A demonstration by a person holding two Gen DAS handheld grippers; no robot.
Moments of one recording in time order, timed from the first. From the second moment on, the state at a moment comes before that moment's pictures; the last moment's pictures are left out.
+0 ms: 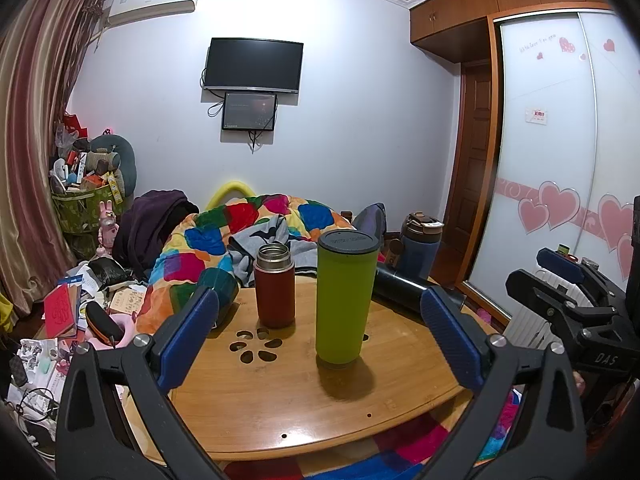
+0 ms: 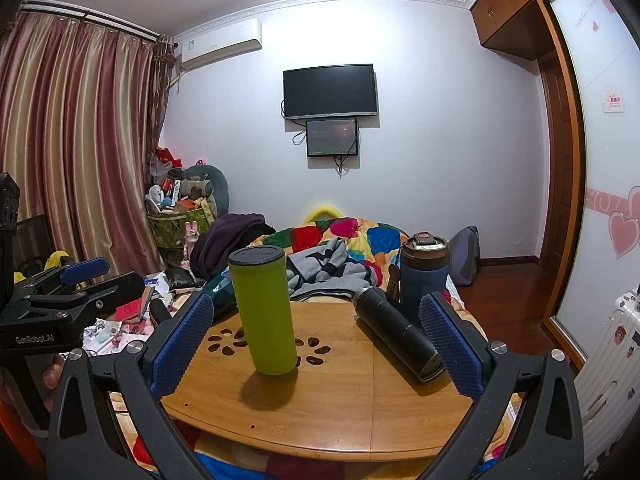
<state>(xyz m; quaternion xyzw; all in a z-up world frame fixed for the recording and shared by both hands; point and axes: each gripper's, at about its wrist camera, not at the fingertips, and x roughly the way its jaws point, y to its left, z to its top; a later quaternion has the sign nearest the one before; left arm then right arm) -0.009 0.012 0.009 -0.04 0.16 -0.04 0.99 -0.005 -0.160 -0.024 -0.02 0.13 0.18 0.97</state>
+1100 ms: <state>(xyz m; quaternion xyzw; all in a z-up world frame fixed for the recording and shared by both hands) -0.007 0.014 0.005 -0.04 0.17 -0.05 0.98 -0.003 -0.162 -0.019 -0.02 0.13 0.19 0.97</state>
